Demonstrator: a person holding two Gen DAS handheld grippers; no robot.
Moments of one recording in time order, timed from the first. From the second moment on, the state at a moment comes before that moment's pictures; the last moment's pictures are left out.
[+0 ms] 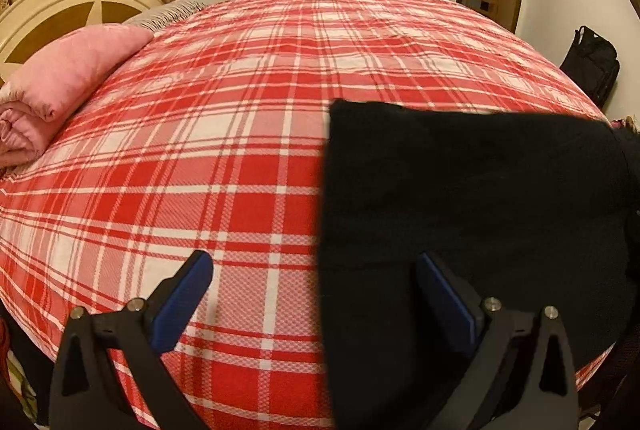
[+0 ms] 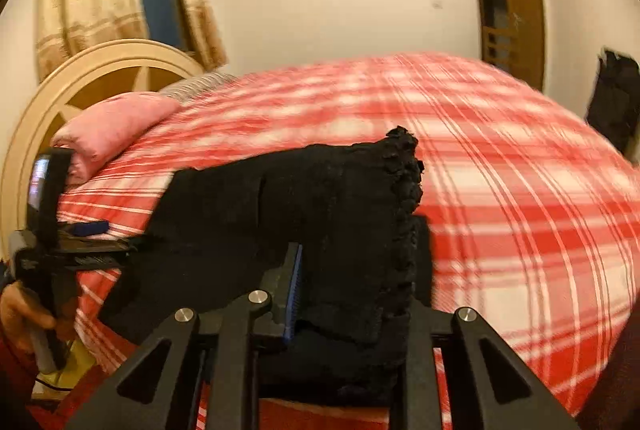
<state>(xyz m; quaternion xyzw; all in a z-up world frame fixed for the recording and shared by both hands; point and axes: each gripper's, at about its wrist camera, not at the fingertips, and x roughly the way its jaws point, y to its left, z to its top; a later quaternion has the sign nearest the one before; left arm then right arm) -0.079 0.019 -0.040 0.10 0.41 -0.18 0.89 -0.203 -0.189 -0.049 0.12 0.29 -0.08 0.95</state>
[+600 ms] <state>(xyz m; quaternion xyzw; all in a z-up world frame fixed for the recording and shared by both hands) -0.078 0.016 -0.060 0.09 0.43 -0.17 0.88 -0.216 -0.238 -0.088 0.21 0.31 -0.05 0.92</state>
